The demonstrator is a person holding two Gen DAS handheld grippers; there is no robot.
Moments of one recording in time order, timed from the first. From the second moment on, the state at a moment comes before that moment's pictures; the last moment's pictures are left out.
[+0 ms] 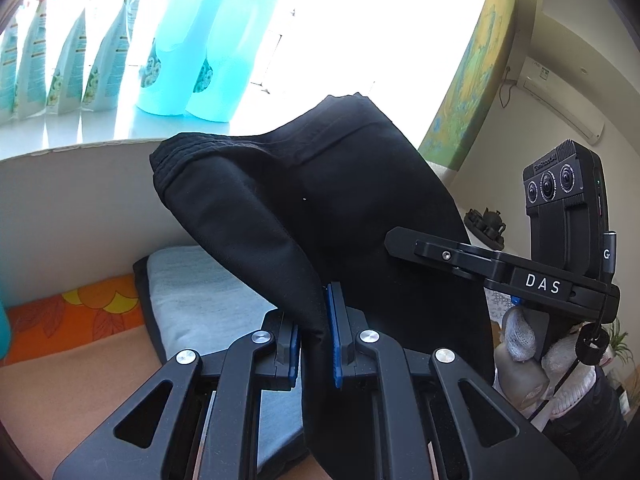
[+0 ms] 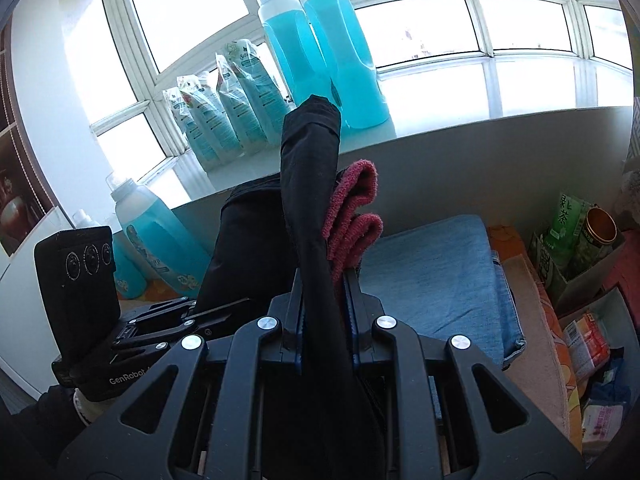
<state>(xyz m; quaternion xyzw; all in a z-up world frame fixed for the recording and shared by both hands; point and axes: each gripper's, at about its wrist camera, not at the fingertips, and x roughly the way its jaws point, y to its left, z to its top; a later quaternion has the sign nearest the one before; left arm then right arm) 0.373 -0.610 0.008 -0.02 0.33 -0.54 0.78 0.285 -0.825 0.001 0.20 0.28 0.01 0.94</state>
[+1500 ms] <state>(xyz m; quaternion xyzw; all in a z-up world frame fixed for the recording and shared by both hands) 0.399 -0.549 -0.013 0.05 0.37 -0.41 0.83 0.244 -0.803 -0.007 0.12 0.31 -0.17 0.93</state>
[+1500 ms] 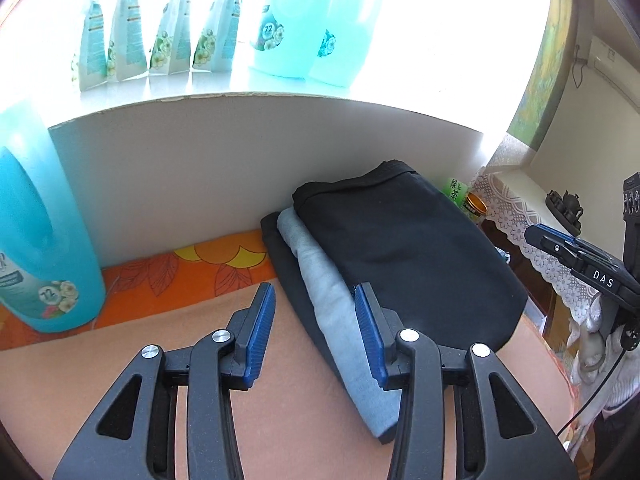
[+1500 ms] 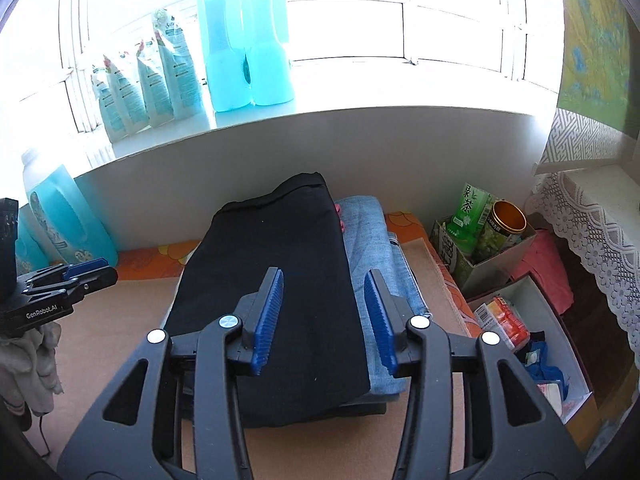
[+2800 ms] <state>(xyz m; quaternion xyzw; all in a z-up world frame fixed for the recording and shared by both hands) 0.152 -0.358 0.044 0.06 0.26 -0.42 0.87 0.000 -0.589 0.048 0.10 0.18 -0.22 0.95</state>
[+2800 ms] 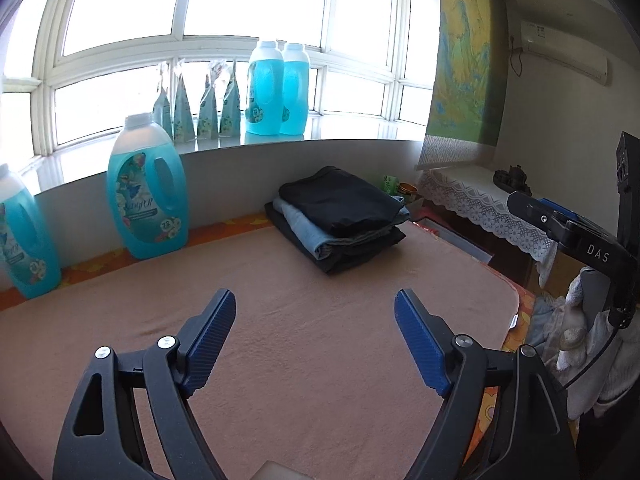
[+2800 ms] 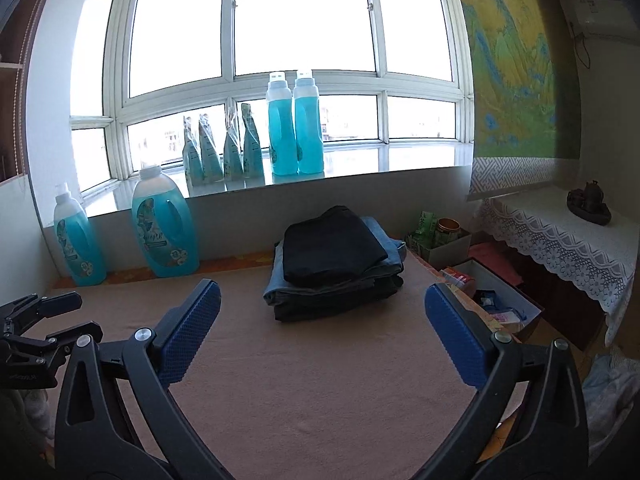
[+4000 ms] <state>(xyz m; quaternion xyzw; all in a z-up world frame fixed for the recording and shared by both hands) 0.133 -0.337 0.031 0.05 0.27 -0.38 0.88 -0.011 -0.579 0.024 0.11 0.20 -0.26 0.94</state>
